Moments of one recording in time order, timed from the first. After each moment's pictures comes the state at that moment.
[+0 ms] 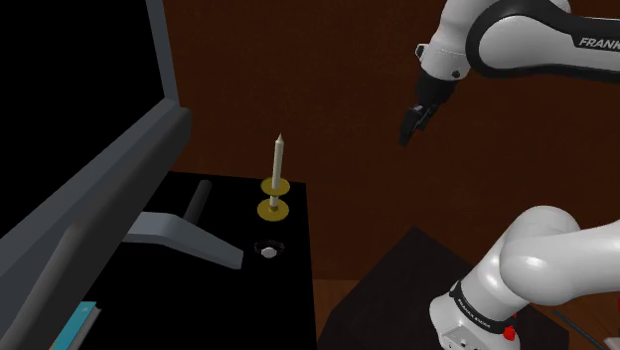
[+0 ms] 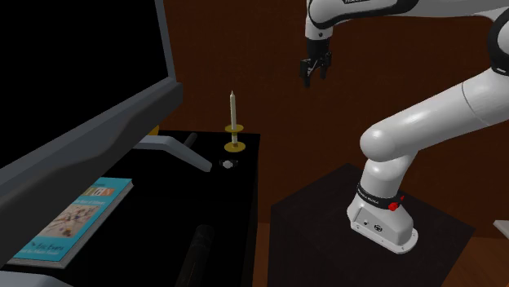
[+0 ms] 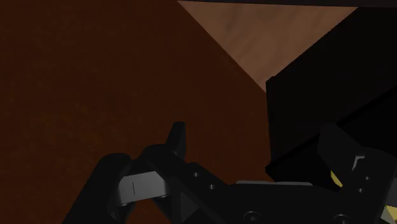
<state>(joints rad) -0.02 -0.78 0.06 -2.42 -0.12 1.71 -0.02</state>
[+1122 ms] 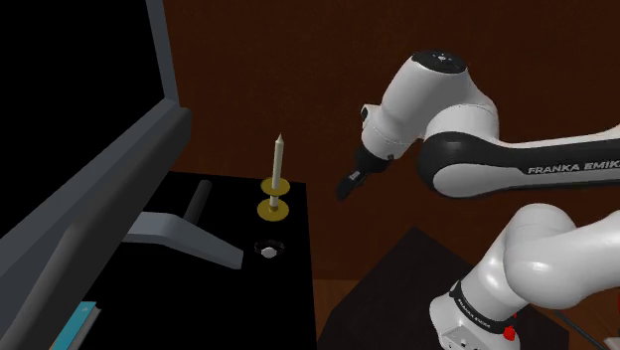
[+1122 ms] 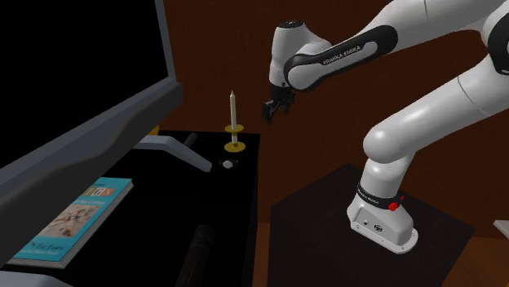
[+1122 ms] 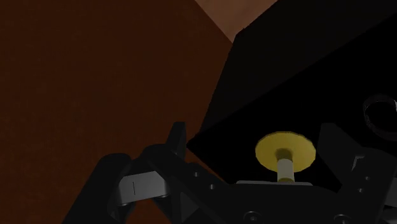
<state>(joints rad) 0.09 -0.69 0.37 -2.69 -0.03 2.23 0.31</state>
